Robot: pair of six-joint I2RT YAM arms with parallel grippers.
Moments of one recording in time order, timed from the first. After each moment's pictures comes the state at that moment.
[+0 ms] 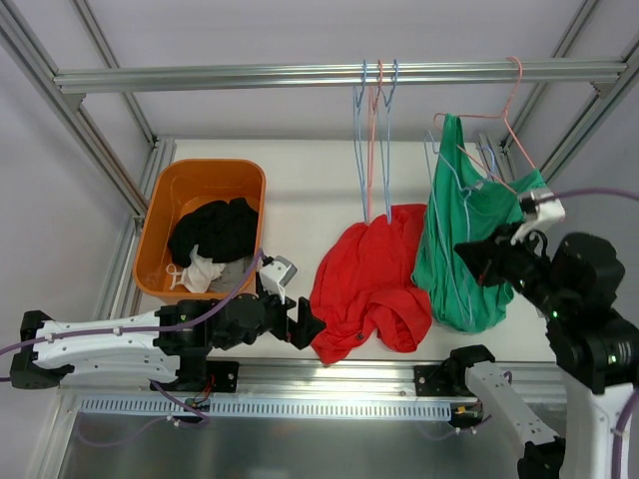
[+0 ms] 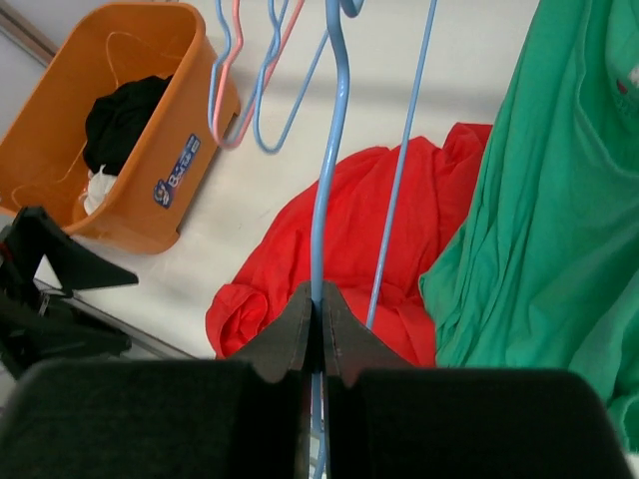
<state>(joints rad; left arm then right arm) -1.41 0.74 0.64 -0.37 -0.44 -0.66 0.21 0.64 1.41 -1.11 -0.27 0.20</state>
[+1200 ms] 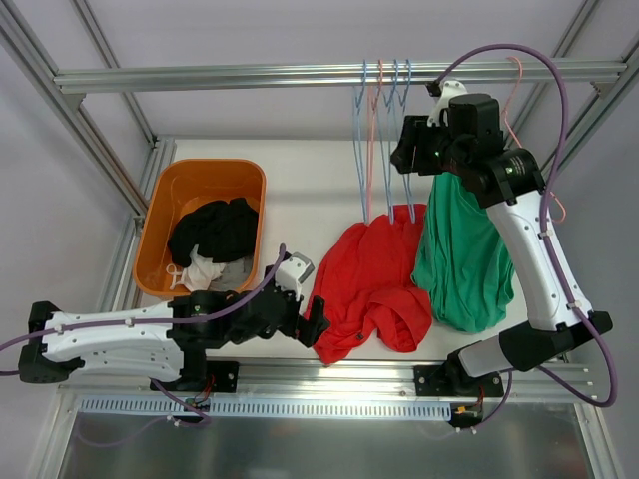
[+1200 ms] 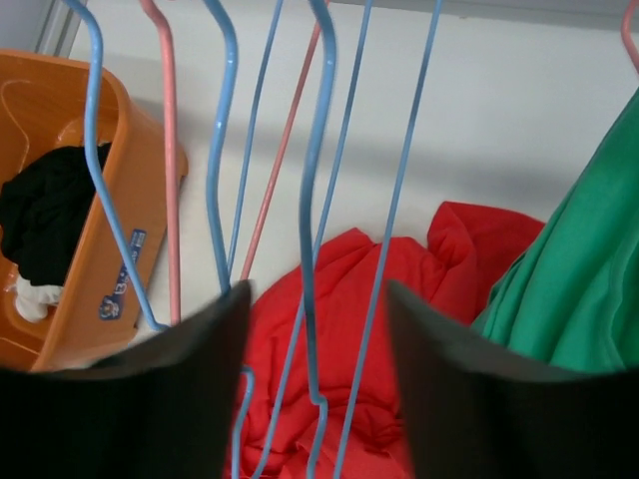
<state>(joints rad) -1.41 0.87 0.79 -0.52 -0.41 -0.61 0.41 1.45 1.89 -0.94 -0.01 0.23</state>
